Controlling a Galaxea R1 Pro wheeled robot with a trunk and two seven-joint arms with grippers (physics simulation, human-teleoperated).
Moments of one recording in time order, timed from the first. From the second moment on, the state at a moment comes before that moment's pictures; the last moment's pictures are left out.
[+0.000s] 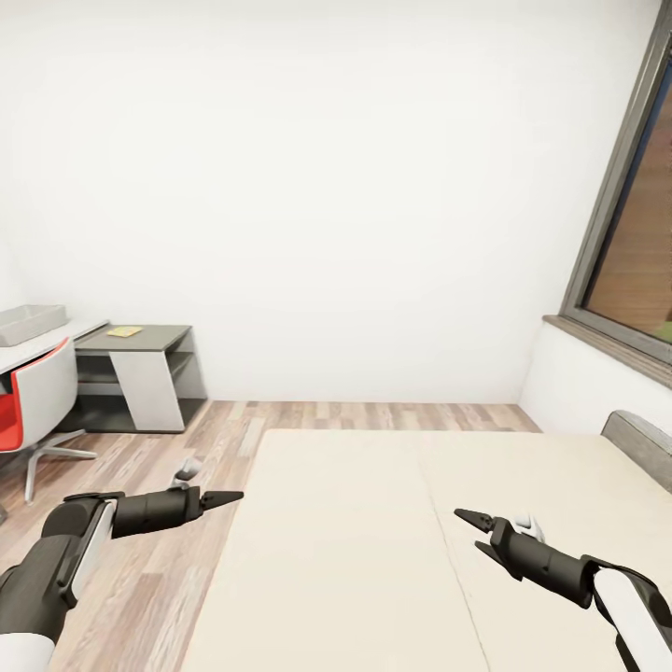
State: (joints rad) left arm -0.47 0.23 0.20 -1.14 0.07 0.97 -1.17; right arm -0.21 -0.24 -0.23 -1.28 -0.99 0.95 0.26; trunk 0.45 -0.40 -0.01
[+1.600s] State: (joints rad) left arm -0.47 0.24 0.20 -1.14 0.07 0.97 -1.18; right arm -0.21 -0.23 -0.23 -1.28 -0.99 0.95 0.26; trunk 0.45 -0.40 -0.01
